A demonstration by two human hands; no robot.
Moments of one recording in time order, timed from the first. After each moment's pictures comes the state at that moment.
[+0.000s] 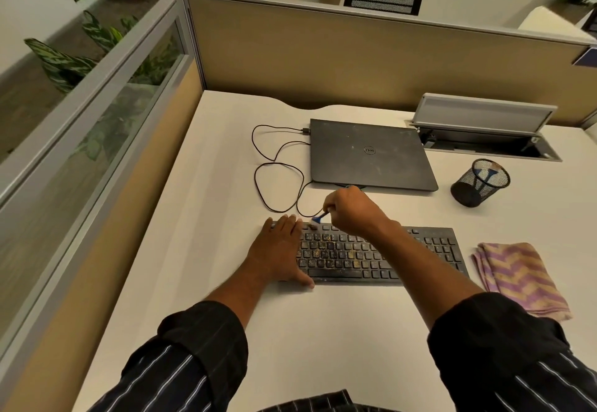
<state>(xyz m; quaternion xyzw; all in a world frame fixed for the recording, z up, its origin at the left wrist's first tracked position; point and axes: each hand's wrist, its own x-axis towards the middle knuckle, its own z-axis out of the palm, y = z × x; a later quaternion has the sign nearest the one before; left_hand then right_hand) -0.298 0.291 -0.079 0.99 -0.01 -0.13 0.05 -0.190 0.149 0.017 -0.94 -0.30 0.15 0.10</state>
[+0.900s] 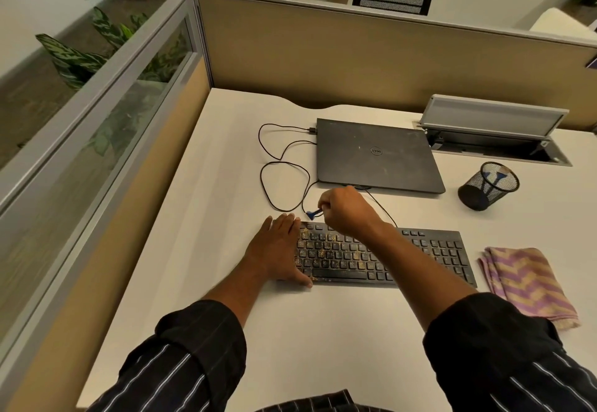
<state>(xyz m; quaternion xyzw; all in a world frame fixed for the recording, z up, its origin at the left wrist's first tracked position) -0.302 0.304 -0.084 0.99 0.00 -0.13 0.05 -0.196 0.169 0.010 -0.93 -0.29 0.16 0.14</state>
